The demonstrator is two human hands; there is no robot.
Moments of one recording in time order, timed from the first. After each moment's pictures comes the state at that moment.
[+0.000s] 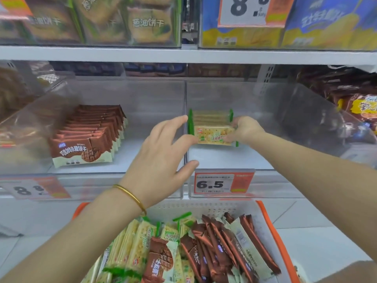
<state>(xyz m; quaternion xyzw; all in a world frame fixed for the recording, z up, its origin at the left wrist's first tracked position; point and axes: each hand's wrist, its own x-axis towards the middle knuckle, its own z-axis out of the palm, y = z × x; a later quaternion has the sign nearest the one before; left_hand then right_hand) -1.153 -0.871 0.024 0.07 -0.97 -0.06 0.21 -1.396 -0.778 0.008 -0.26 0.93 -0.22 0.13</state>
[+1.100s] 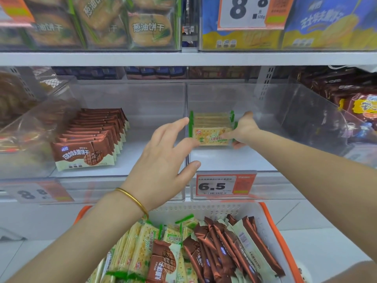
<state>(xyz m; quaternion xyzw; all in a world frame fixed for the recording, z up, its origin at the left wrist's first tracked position) -1.152 -0.871 0.020 0.06 -0.96 -0.07 0.24 -1.396 -0.791 0.012 -0.14 0.90 -0.36 0.19</state>
